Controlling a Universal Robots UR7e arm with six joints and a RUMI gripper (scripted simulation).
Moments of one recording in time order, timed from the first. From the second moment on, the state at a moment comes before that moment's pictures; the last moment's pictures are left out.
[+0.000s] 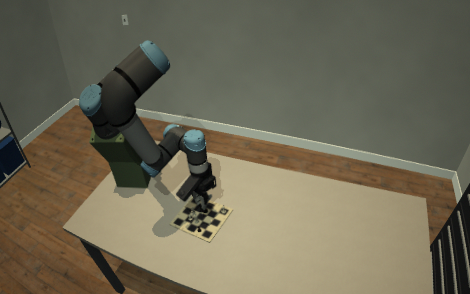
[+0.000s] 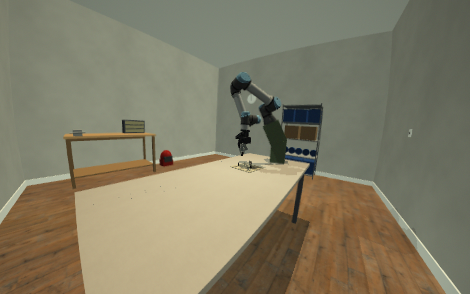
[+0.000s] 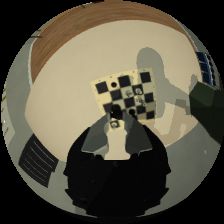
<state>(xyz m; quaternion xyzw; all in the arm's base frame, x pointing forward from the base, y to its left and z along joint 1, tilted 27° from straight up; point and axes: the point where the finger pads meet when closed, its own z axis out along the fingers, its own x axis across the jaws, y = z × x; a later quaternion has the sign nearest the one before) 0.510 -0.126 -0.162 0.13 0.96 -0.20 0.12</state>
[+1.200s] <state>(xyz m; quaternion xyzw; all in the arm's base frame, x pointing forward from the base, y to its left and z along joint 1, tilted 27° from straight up) 0.509 -0.126 -0.163 0.04 0.97 -0.21 0.10</state>
